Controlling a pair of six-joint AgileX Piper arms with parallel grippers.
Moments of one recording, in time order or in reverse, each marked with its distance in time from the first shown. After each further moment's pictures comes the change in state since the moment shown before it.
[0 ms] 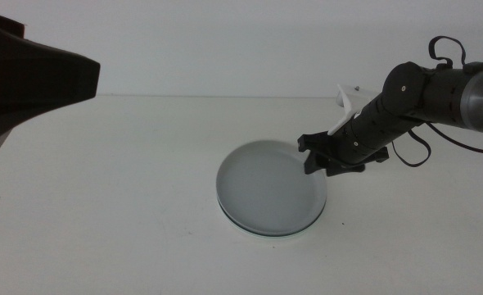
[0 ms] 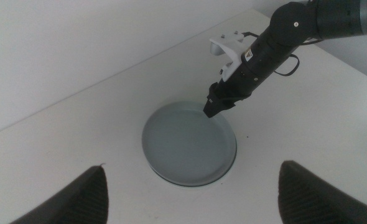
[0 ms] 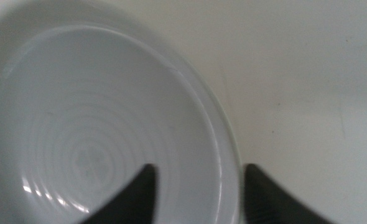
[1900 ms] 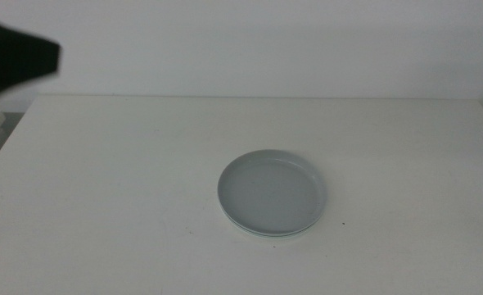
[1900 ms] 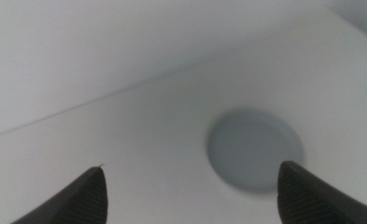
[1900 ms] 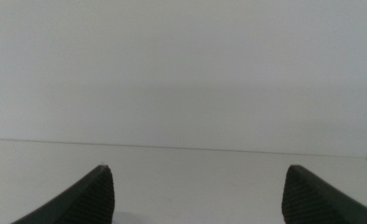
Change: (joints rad) left arm 0.002 -0.005 0.014 0.235 -0.044 -0.173; right arm -0.228 -1.035 0.371 -0.221 -0.212 -0.050
